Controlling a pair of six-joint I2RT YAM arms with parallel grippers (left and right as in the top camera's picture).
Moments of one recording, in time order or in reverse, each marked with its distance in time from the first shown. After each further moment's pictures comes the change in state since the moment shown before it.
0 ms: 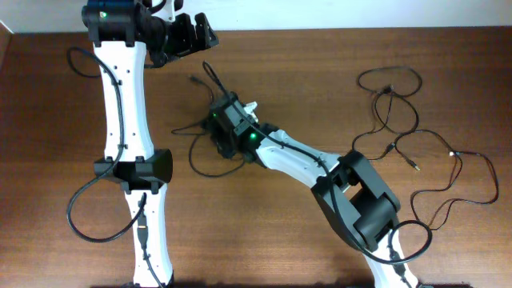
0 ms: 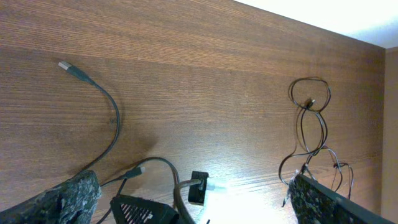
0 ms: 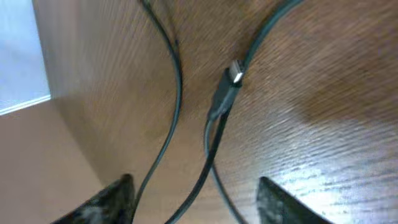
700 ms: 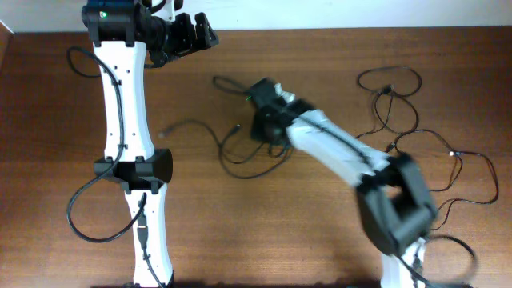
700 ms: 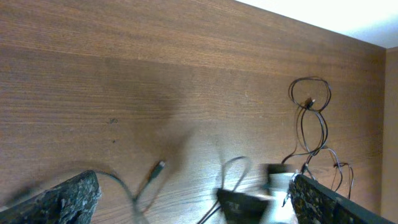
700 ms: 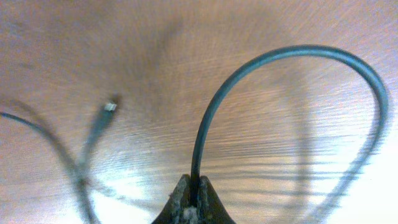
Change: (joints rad) left arm 0.000 0.000 0.000 0.000 0.000 0.000; right arm -0.174 -0.191 0.013 -0.566 0.141 -0.822
